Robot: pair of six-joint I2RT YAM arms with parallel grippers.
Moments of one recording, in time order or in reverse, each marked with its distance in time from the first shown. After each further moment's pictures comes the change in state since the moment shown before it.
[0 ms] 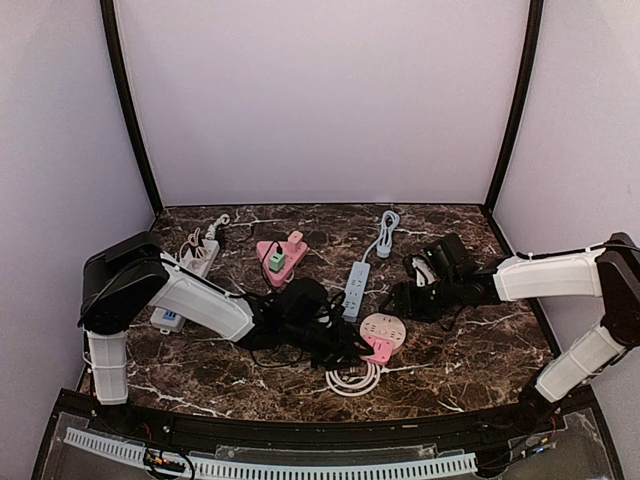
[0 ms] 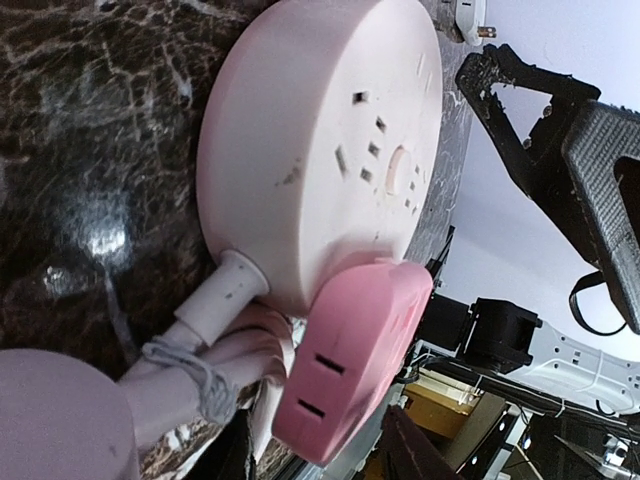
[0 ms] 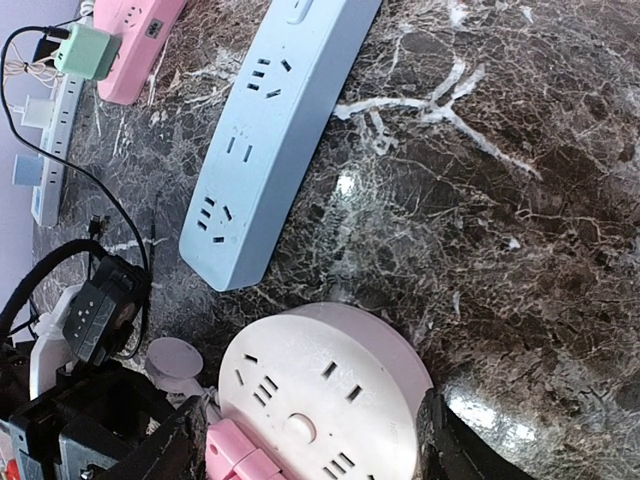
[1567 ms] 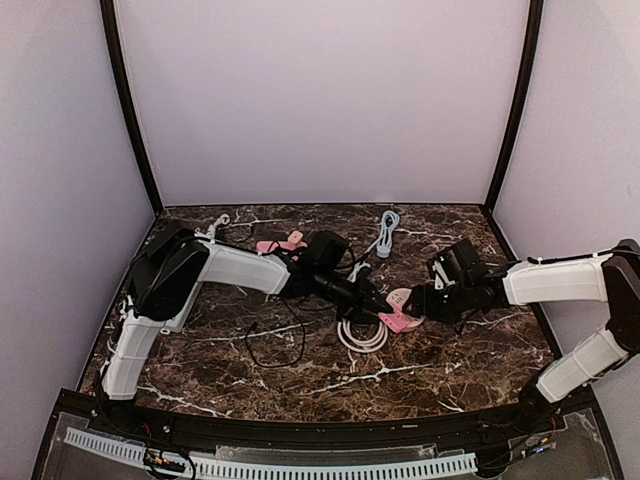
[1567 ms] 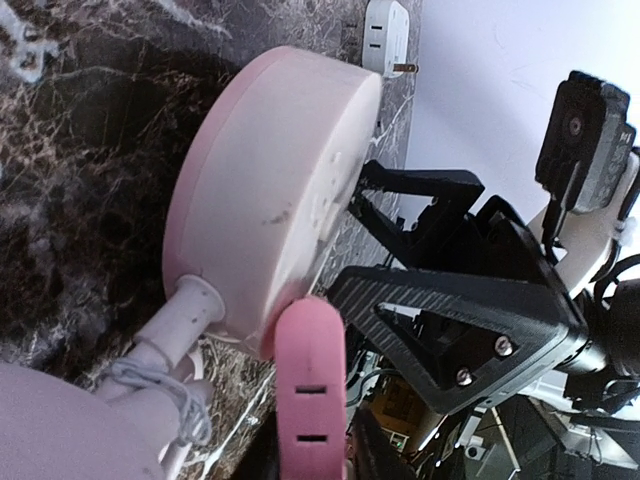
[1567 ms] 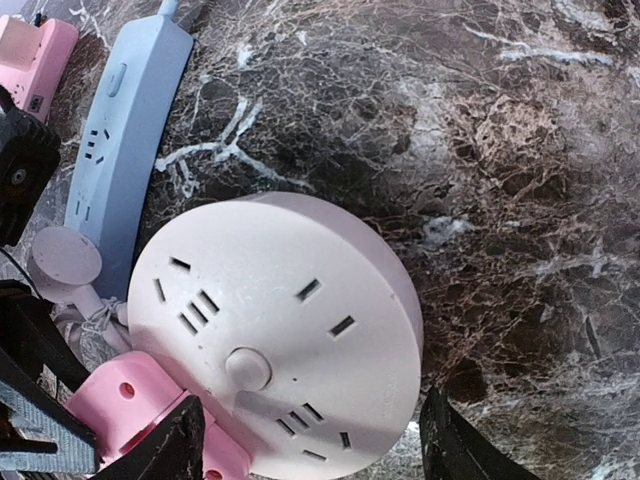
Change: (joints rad) left arm 0.160 0.302 0.558 -0.268 0.318 0.159; right arm -0.065 -0.049 -0.073 -0.037 0.200 -0.005
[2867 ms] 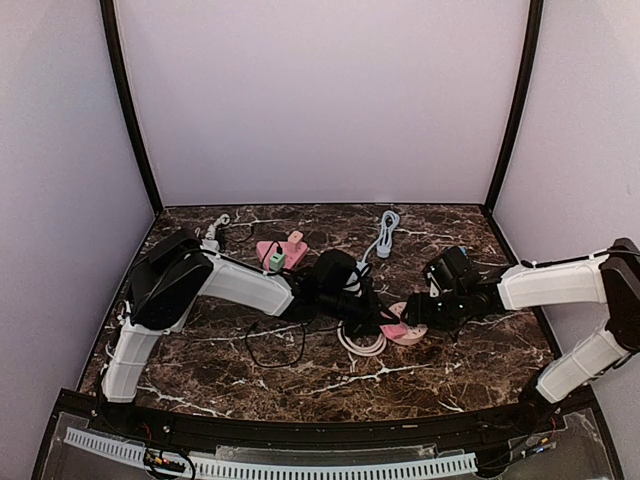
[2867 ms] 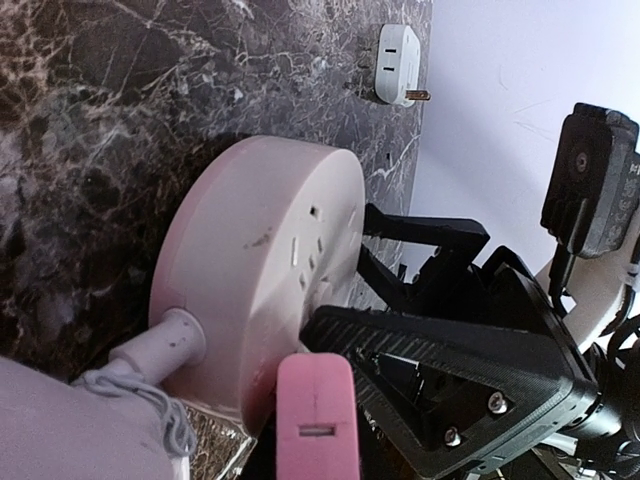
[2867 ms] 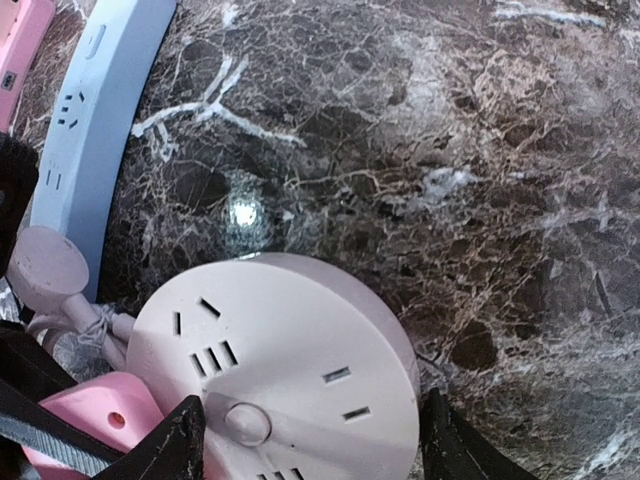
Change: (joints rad) left arm -0.097 -0.026 -0.124 0.197 -0.227 -0.144; right arm 0.082 0.011 -0.010 -0.041 0.082 0.044
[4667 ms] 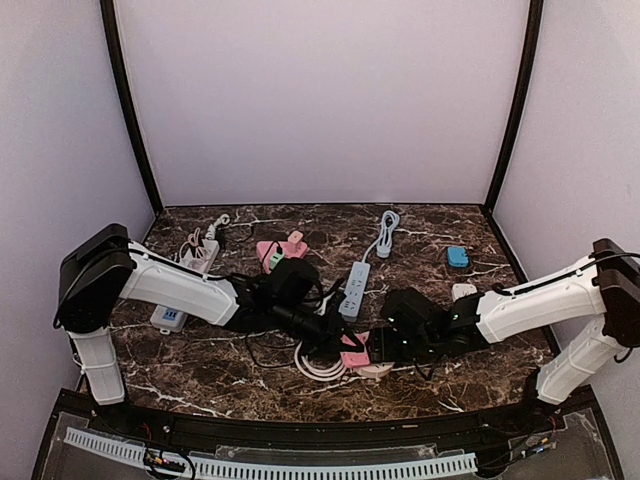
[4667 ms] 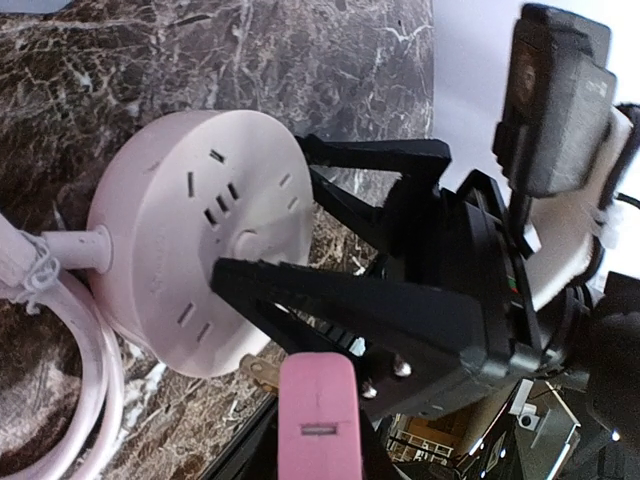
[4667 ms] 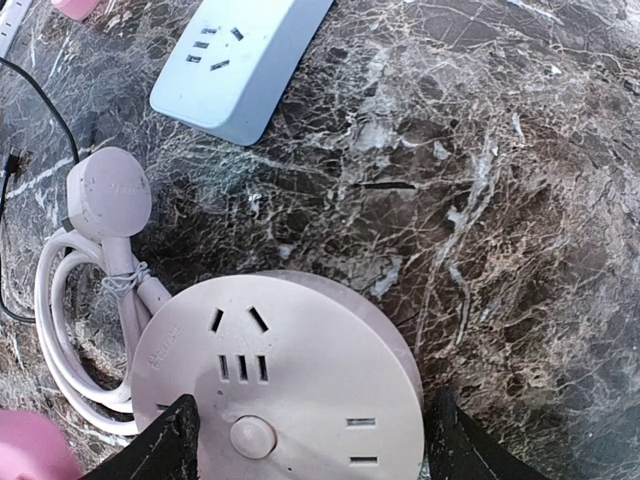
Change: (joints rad) left arm -0.027 -0.394 -0.410 -0.111 0.039 0.178; right arm 0.439 0.078 0.034 0.021 0.220 0.229
